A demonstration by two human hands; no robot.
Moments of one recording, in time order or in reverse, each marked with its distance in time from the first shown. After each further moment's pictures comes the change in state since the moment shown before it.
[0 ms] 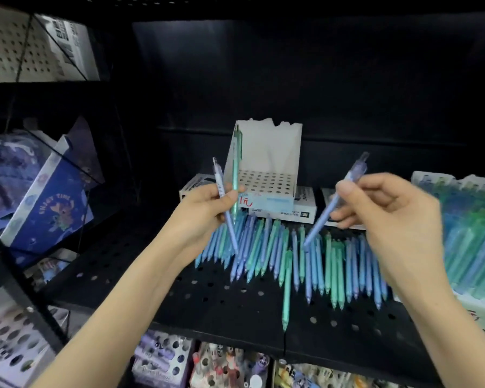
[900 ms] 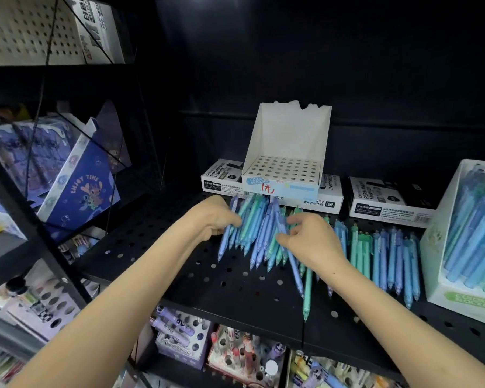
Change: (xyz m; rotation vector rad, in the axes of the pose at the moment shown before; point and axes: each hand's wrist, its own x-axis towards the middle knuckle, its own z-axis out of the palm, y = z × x) left_hand 0.040 -0.040 -0.026 0.662 0.078 -0.473; right_hand -0.003 0.086 0.082 -0.683 -0.493 0.302
